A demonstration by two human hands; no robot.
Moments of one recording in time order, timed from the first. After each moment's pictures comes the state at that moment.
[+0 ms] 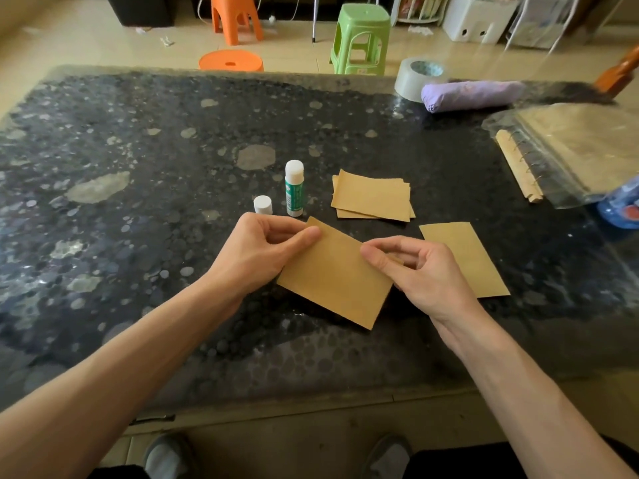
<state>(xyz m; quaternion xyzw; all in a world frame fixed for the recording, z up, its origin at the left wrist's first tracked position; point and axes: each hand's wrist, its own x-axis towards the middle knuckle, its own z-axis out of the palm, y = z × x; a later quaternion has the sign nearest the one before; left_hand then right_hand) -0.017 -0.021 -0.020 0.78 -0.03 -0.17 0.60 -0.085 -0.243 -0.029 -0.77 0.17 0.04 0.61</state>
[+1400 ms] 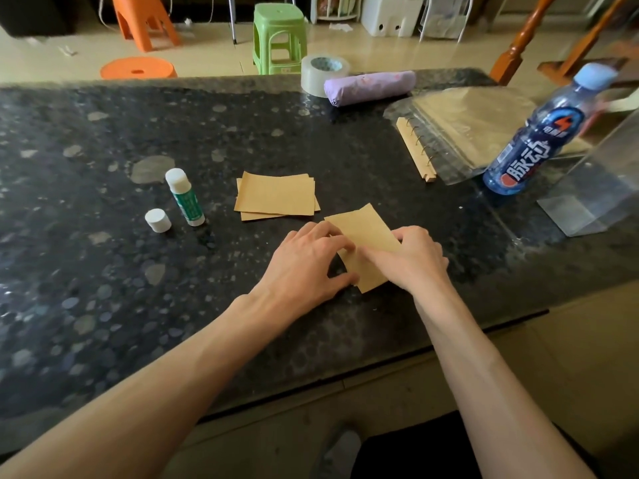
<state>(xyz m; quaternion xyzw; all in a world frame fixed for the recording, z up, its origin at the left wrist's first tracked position) -0.036 -0.181 -0.057 0.89 -0.41 -0.01 0.21 -0.099 -0.337 -0.021 -0.87 0.39 0.03 0.29</state>
